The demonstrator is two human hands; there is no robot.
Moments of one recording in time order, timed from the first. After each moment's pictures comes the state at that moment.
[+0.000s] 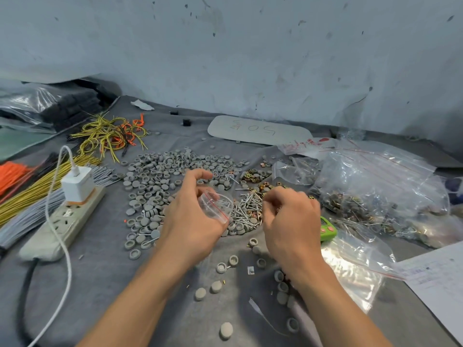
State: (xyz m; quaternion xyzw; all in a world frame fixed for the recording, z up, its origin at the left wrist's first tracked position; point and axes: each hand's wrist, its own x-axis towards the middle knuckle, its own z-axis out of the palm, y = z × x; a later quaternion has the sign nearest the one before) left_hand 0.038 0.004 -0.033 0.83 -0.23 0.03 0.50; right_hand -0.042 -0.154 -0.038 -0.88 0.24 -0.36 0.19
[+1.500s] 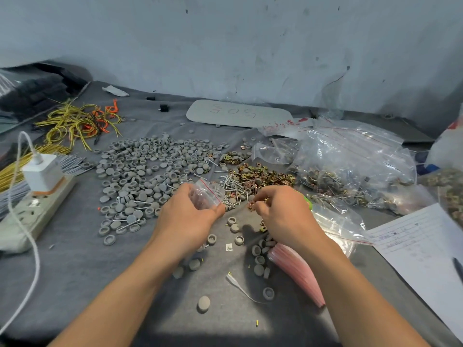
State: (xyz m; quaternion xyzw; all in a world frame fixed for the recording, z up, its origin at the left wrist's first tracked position) left_hand 0.024 -0.020 -0.060 0.87 -0.16 -0.07 0.45; right_hand -0.070 -0.191 -0.043 -0.92 0.27 -0.11 0.25
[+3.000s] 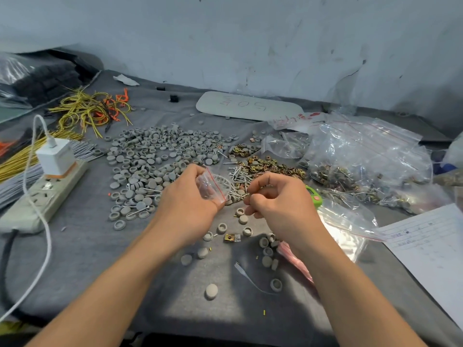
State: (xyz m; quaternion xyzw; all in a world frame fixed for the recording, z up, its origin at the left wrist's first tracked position) left_hand 0.026 -0.008 -0.049 0.89 -0.22 -0.02 0.40; right_hand -0.077 -0.158 -0.036 -0.80 0.22 -0.18 0.53
